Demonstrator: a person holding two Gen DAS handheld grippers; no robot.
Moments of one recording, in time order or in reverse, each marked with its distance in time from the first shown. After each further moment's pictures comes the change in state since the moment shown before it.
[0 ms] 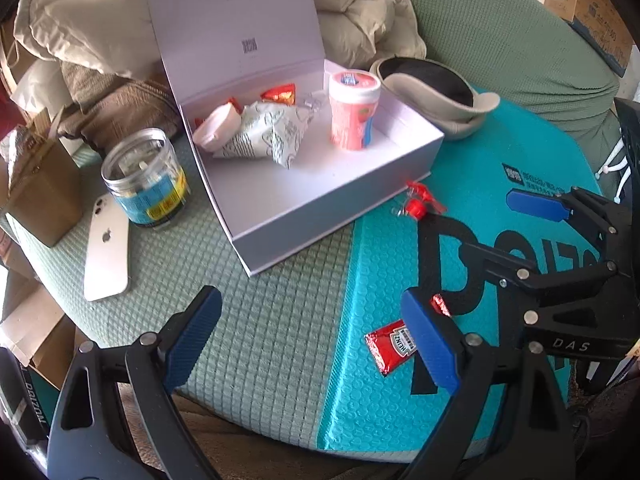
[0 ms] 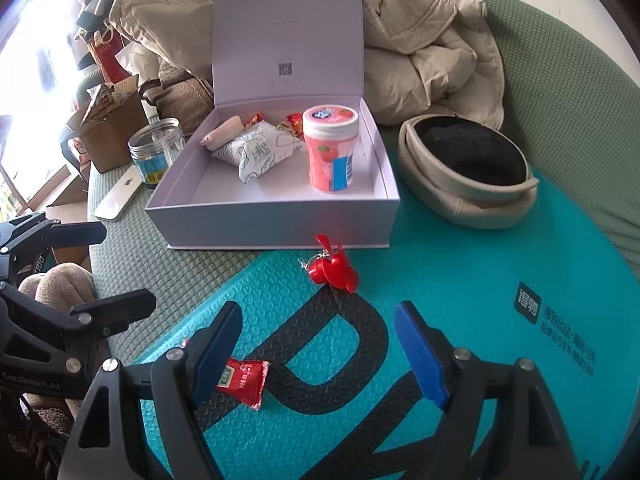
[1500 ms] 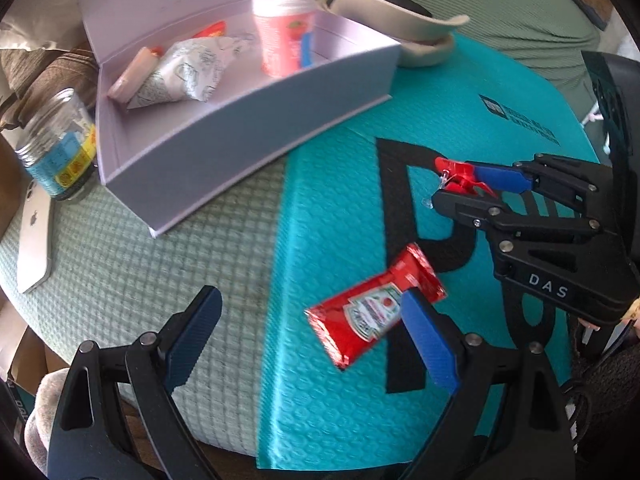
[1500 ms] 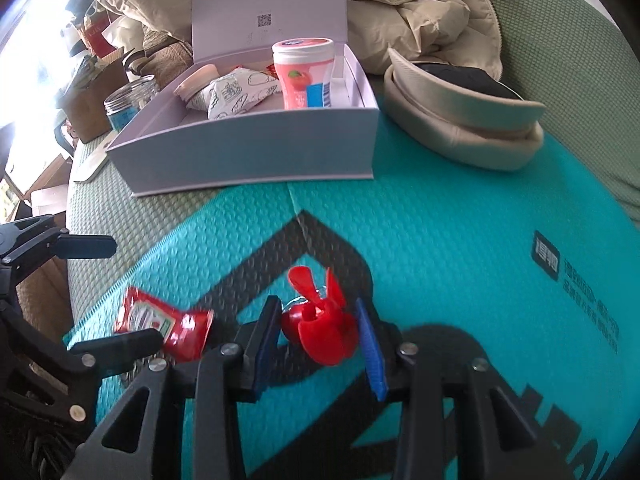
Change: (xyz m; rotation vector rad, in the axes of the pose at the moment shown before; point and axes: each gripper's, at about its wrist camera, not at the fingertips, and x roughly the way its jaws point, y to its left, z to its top) left arm 0.049 -0.054 -0.039 0.103 0.118 -0.106; right arm 0.027 -0.026 -0.048 0.005 0.065 0.016
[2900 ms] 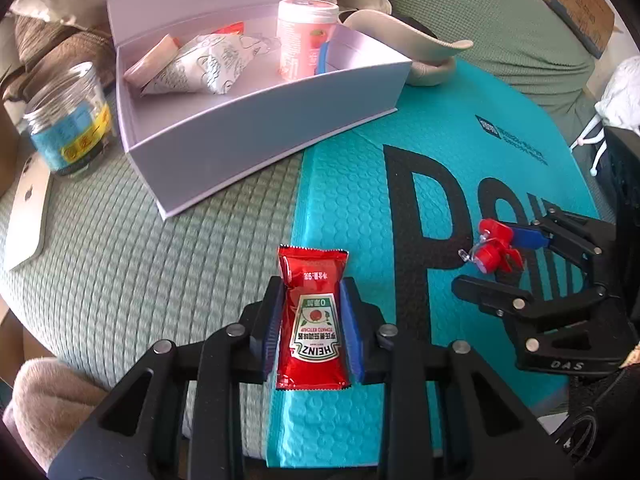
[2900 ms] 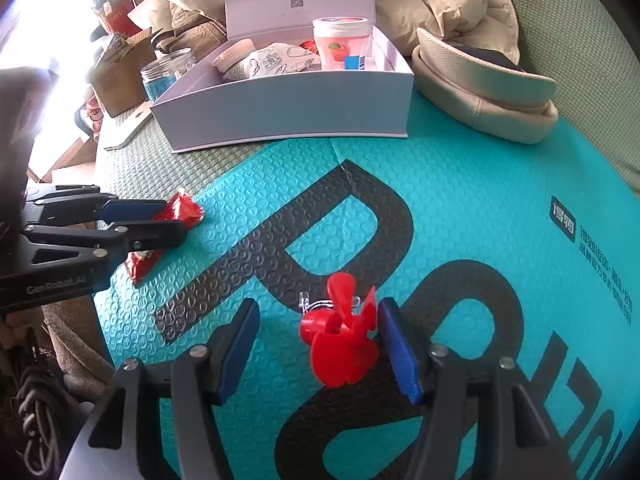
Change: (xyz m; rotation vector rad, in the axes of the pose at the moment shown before) left arm -0.020 0.021 -0.023 -0.081 -0.072 -0.064; right arm -0.007 0.019 -0.025 -0.032 0.044 0.069
